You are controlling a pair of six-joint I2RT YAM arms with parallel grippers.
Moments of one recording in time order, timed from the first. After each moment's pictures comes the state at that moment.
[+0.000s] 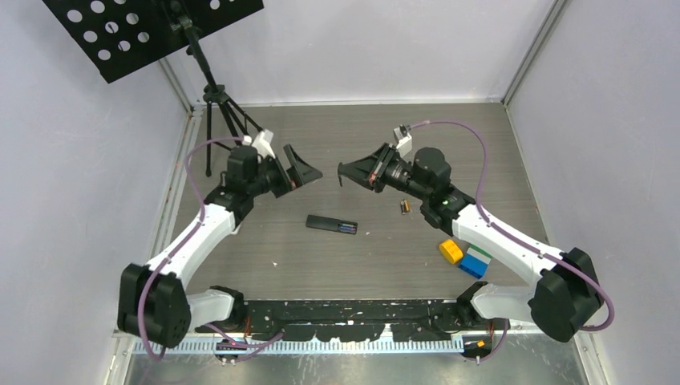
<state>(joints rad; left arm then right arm) -0.30 1.23 0.79 -0.06 0.43 -0.74 0.63 1.24 0.86 0.30 -0.36 1.29</state>
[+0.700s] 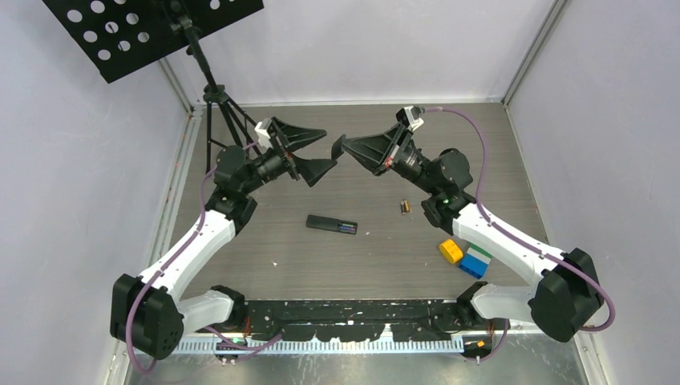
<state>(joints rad) -0.38 1.14 0.83 0.48 0.63 -1.82 0.63 1.21 0.88 0.82 -0.43 1.60</state>
